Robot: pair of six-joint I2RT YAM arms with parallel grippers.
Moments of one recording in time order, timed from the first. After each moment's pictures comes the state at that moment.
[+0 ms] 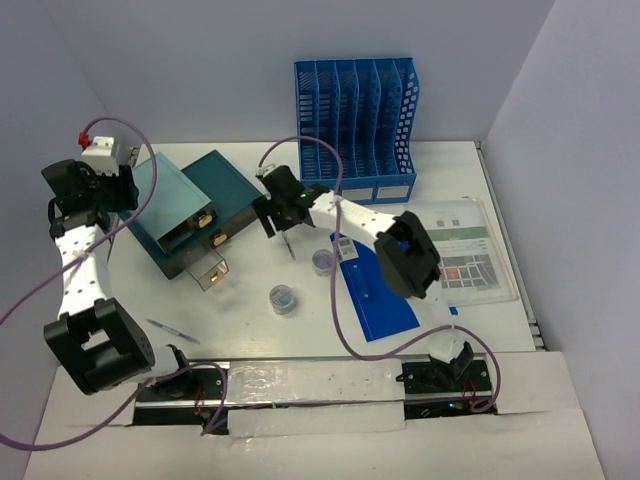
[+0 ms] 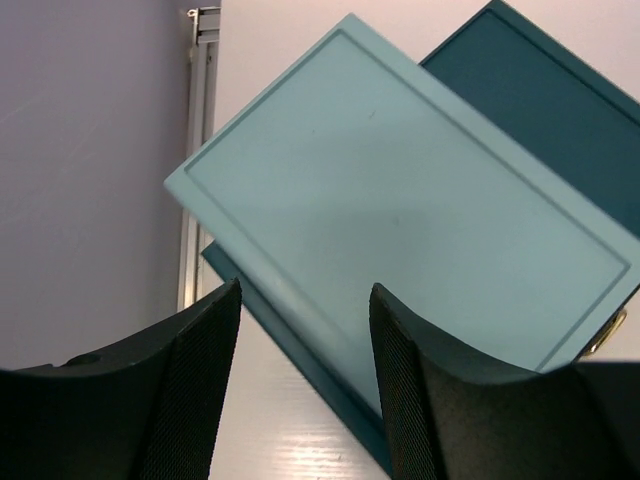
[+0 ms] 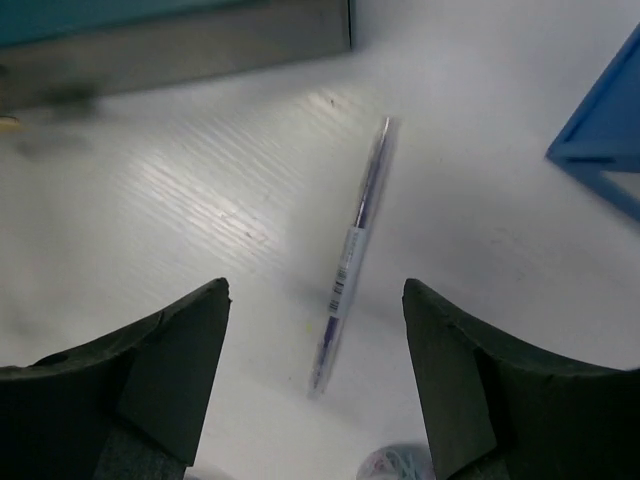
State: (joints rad) left arm 0.42 1.34 1.14 -0.27 0.36 0.28; right arm 0.79 2.22 1.85 -0.51 0.08 0.20
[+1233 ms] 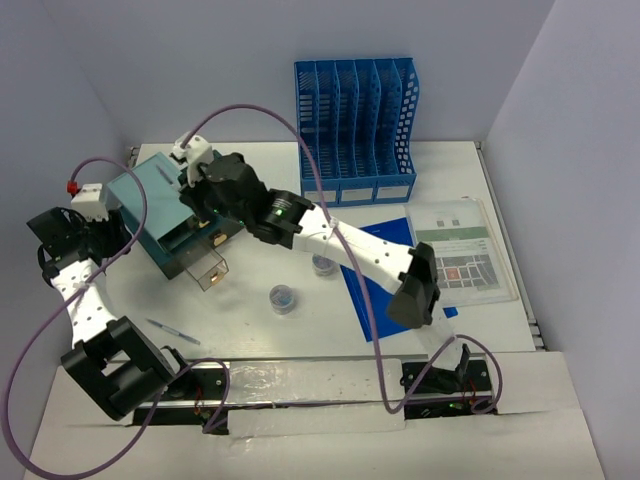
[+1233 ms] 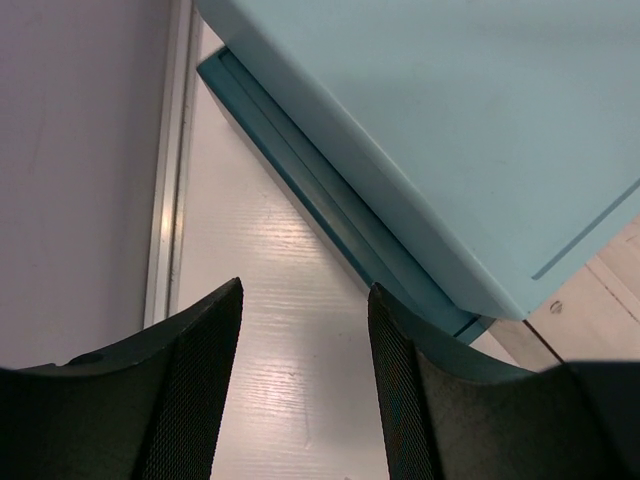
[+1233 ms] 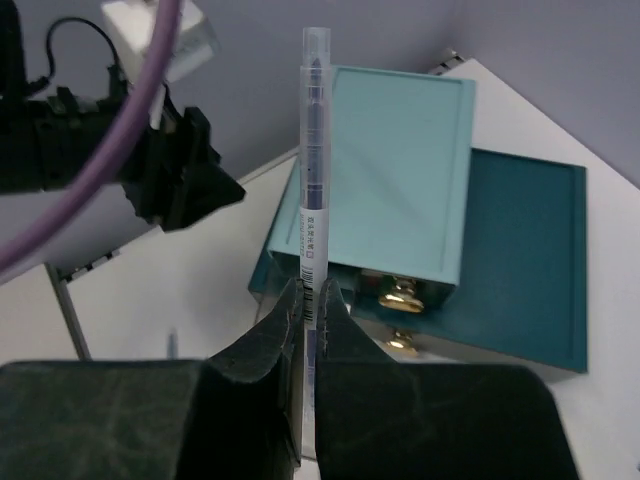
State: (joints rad) left arm 0.64 1.19 0.90 -0.38 0.48 0.37; right arm 1.09 2.07 2.17 -0.33 0.12 0.08
